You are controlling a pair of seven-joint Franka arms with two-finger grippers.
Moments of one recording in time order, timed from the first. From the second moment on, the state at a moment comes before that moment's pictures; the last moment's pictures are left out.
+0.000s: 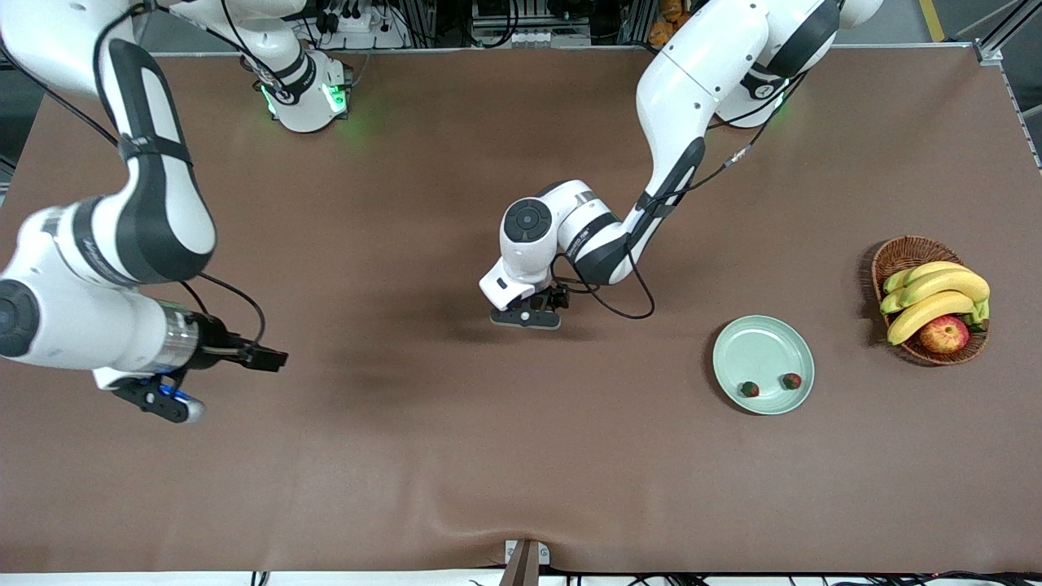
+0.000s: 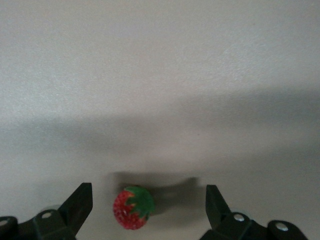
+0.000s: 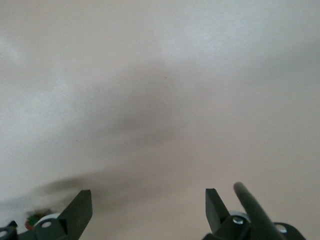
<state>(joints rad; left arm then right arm) -0.61 0.86 -0.23 -1.44 0.28 2.30 -0.82 0.06 0.50 0.06 -1.30 0.11 1.68 0.43</state>
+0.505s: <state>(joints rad) -0.61 0.87 -0.23 -1.46 0.28 2.27 -0.80 0.02 0.30 0.03 -1.31 0.09 1.53 0.23</state>
